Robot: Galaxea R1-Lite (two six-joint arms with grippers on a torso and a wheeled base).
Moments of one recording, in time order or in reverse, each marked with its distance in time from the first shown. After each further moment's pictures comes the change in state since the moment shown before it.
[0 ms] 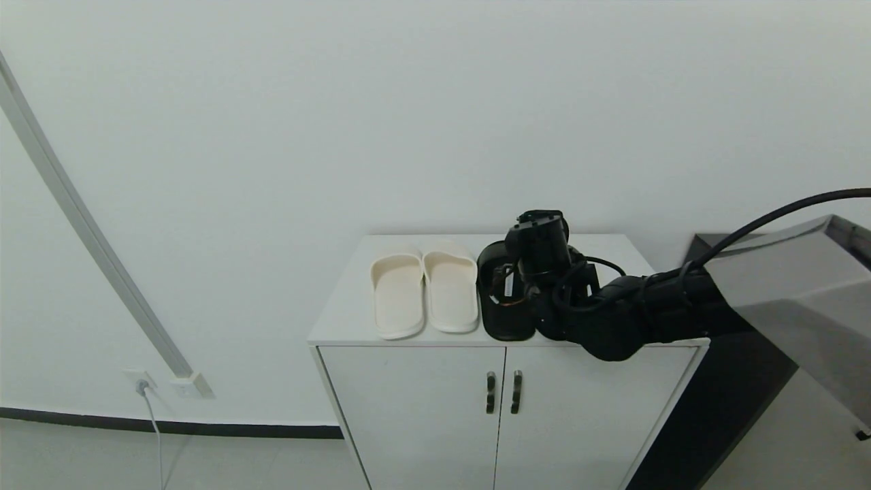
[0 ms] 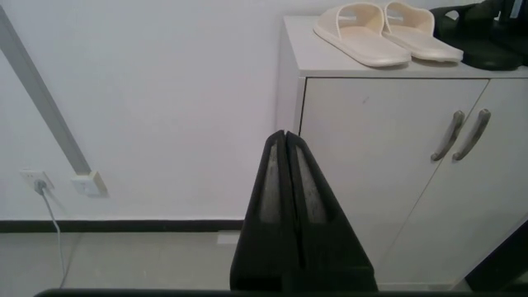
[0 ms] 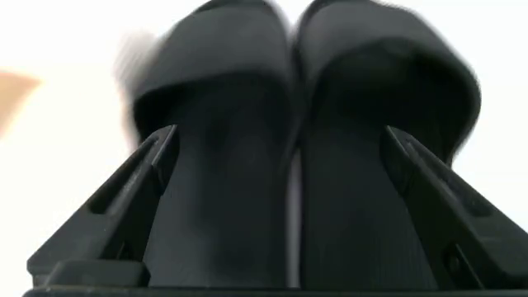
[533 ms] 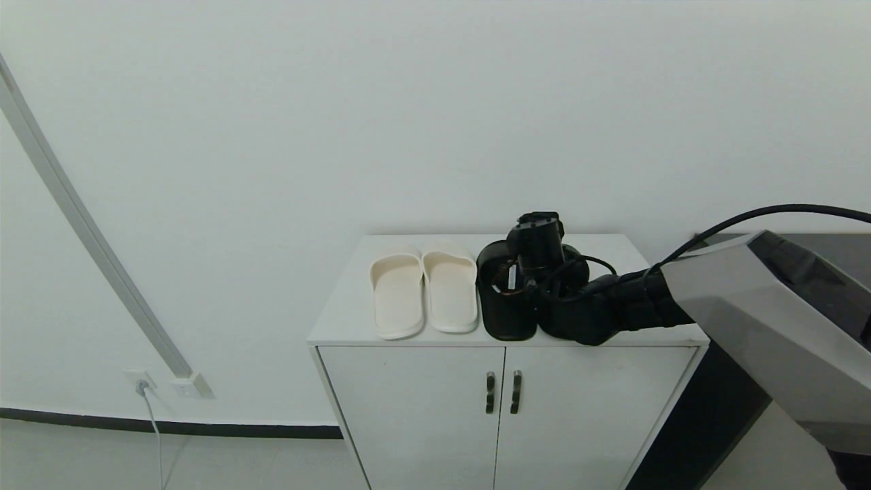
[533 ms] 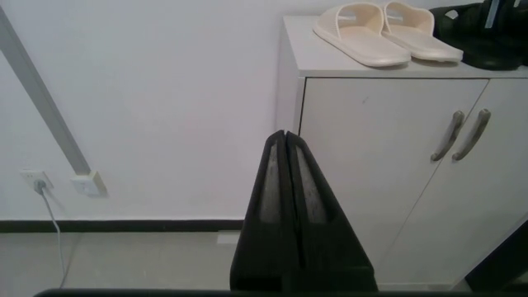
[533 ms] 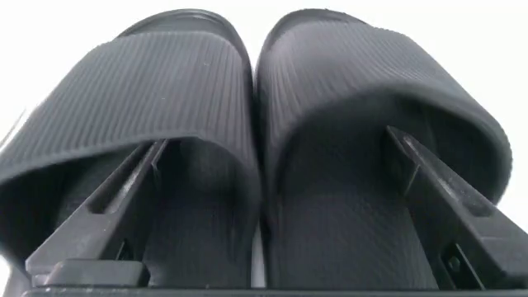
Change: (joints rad) left arm 0.000 0.000 0.000 0.000 0.000 0.000; right arm -0.066 0.138 -0.158 -0.020 -0.002 -0.073
